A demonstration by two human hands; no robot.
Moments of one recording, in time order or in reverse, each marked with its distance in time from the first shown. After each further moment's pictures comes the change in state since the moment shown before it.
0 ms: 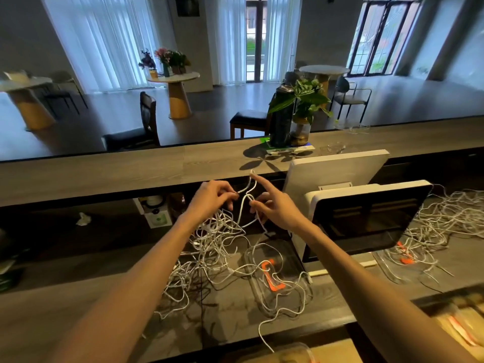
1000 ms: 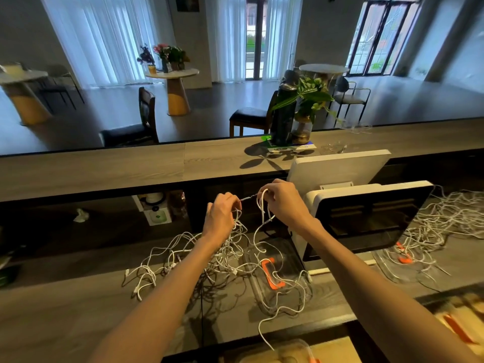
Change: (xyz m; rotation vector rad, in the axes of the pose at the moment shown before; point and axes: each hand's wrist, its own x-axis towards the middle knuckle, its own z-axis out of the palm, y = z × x) left_hand -0.019 -0.030 0.067 0.262 0.249 0.081; right_hand 0.014 0.003 -0.001 -0.363 0.218 -0.008
